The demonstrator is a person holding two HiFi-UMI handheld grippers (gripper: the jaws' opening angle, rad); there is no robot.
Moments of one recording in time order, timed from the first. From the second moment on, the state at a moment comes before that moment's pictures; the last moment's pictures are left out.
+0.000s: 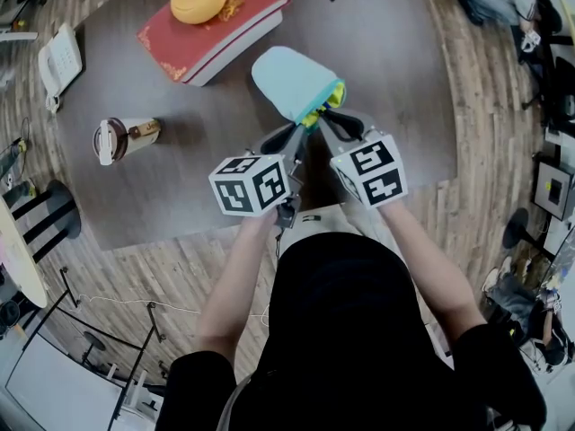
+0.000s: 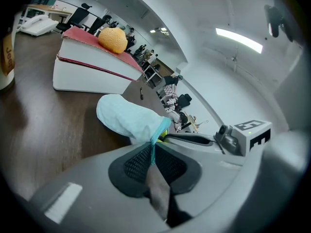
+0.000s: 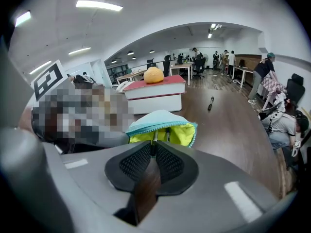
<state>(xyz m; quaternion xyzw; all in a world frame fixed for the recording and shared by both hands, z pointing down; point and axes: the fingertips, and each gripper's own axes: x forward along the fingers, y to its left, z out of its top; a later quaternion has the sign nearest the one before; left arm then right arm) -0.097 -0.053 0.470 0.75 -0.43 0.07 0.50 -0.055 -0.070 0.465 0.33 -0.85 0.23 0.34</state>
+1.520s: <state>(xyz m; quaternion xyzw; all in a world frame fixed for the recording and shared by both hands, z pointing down) -0.100 -0.048 0.465 0.75 -0.43 0.06 0.50 -0.071 -0.061 0.459 0.31 -0.87 0.21 0.33</state>
